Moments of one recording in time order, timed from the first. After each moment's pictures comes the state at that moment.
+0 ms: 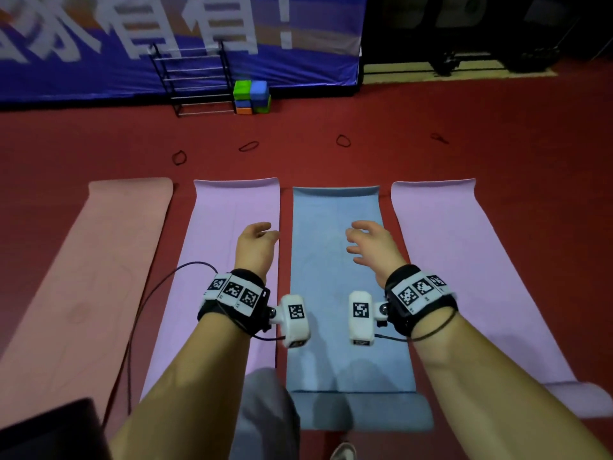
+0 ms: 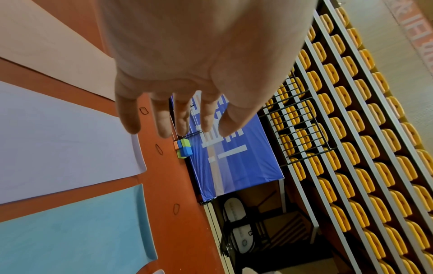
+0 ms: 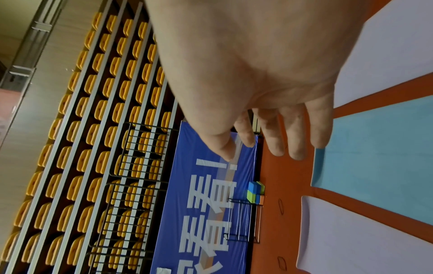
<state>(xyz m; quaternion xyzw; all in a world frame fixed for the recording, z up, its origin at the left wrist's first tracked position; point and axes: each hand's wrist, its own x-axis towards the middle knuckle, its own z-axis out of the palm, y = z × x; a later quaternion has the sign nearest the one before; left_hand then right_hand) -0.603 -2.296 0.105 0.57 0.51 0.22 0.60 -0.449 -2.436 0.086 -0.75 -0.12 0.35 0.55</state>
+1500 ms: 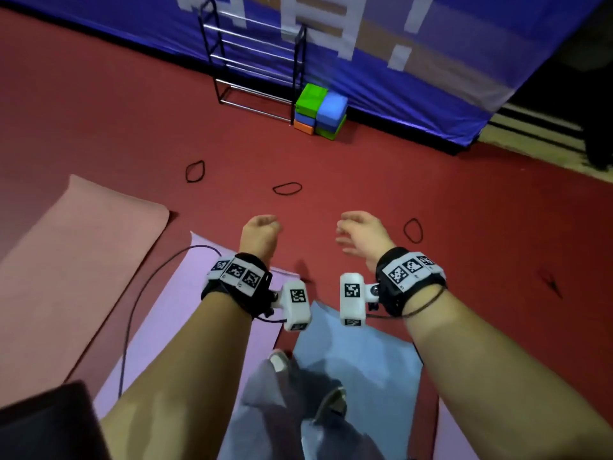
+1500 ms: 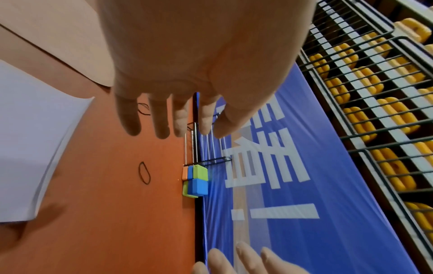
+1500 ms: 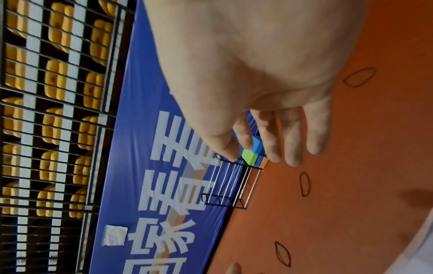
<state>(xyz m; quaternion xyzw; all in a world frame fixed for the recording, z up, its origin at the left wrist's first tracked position) -0.049 -1.520 0.011 0.41 0.63 0.26 0.60 0.125 -1.588 0.030 -0.76 -0.20 0.47 0.40</state>
